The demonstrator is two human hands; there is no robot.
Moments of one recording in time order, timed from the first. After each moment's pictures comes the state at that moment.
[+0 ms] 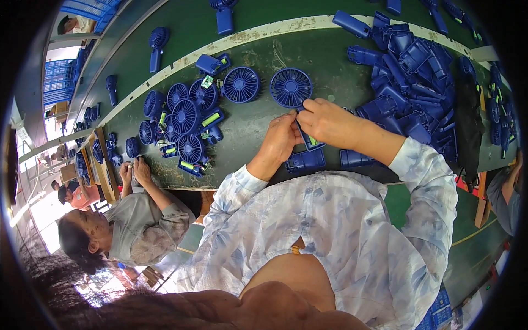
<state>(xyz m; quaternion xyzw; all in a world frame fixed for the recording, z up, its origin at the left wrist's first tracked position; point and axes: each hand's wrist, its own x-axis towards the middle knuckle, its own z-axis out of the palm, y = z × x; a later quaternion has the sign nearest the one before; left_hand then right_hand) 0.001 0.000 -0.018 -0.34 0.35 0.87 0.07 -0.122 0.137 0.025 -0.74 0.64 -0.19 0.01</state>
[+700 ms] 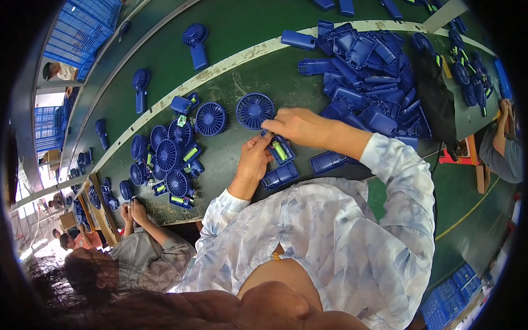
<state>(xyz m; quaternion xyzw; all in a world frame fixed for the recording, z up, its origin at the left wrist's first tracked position) -0.002 0.002 -0.027 -0.31 0.44 0.84 0.09 -0.133 0.154 0.020 -0.63 0.73 -0.28 0.01</state>
